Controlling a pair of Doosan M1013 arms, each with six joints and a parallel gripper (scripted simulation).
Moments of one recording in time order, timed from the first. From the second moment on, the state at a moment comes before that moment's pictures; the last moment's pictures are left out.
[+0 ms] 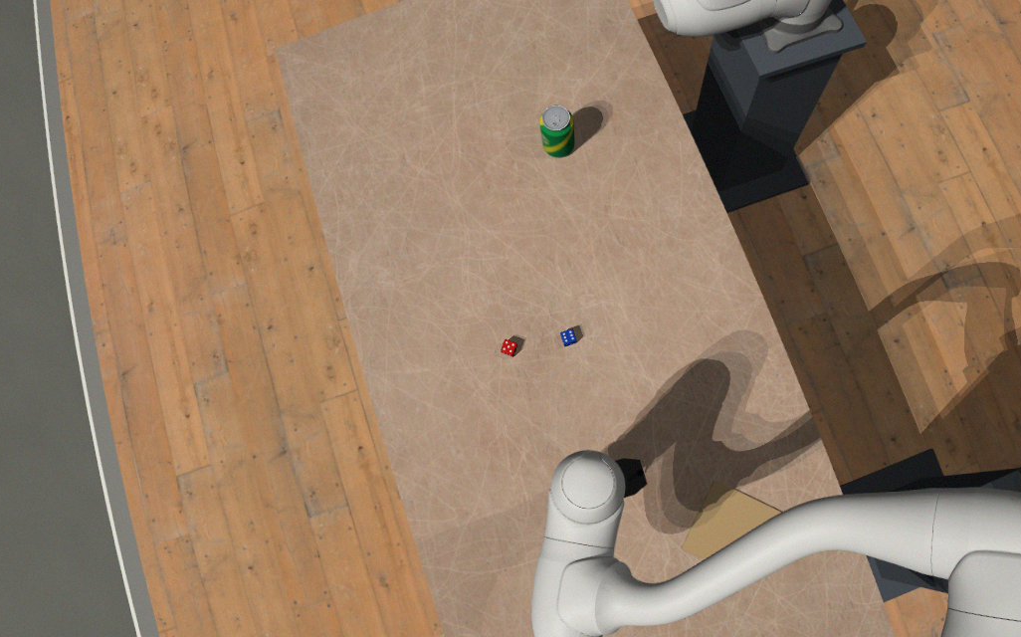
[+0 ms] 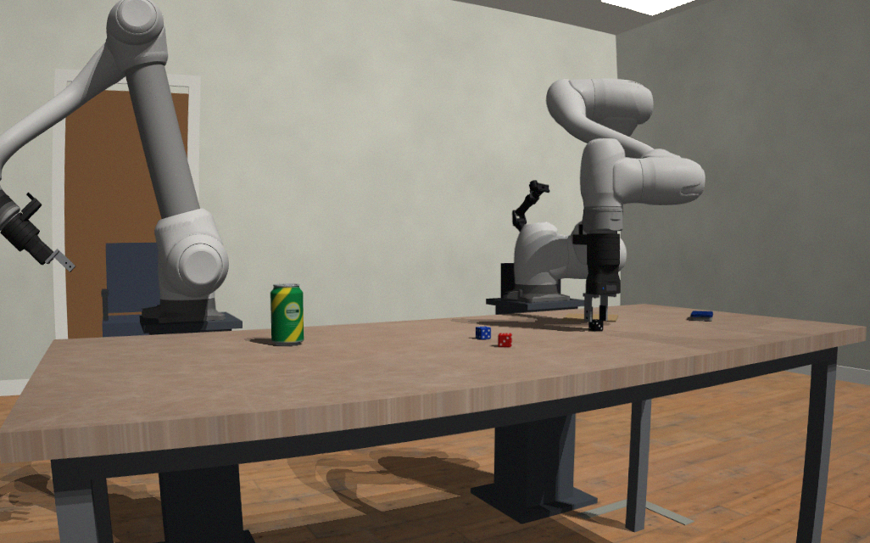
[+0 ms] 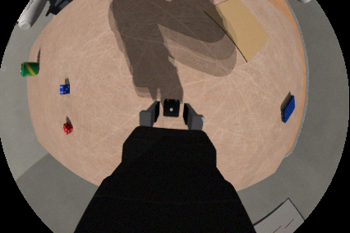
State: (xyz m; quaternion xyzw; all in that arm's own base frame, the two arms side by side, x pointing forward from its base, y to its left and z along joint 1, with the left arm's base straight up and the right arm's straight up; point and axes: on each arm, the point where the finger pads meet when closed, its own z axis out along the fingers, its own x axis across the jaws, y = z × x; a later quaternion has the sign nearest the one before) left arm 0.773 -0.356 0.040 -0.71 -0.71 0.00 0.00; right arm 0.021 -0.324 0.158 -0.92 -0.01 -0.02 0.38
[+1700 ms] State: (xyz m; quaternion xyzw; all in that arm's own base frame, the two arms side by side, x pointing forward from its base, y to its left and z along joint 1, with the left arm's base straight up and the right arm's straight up) left arm 0.773 -0.356 0.020 -0.71 -0.71 0.00 0.00; right arm 0.021 -0.324 0.158 -0.92 -0.01 -0.02 0.38
